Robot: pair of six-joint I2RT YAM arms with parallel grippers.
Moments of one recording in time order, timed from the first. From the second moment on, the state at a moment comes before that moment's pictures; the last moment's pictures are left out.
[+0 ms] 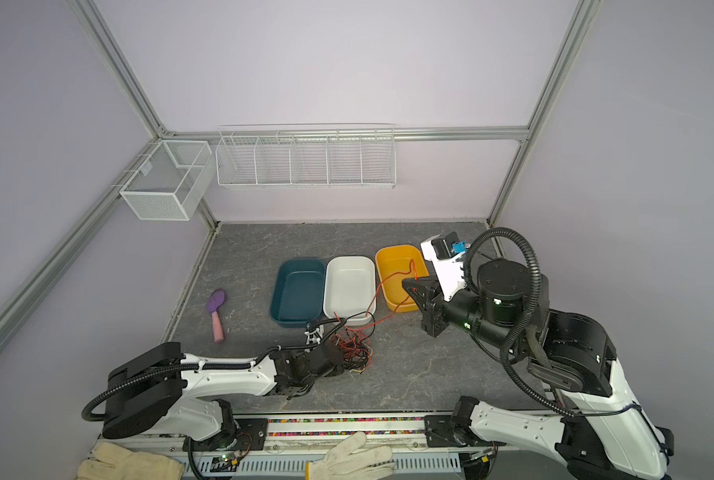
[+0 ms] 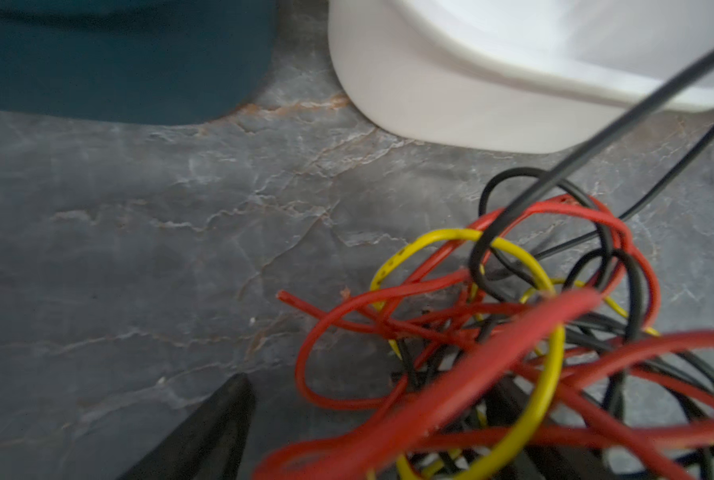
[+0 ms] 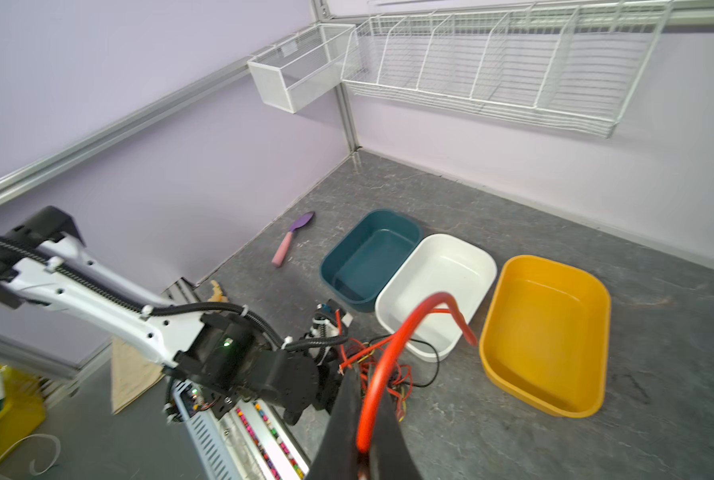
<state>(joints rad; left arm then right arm) -1.22 1.43 0.59 -0.21 -0.45 -1.10 0.98 0.96 1.70 -1.10 0.20 0.26</state>
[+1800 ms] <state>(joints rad) -0.80 1.03 0.86 -0.30 -0.60 -0.09 0.46 1.37 1.53 -0.85 0.33 0.30</state>
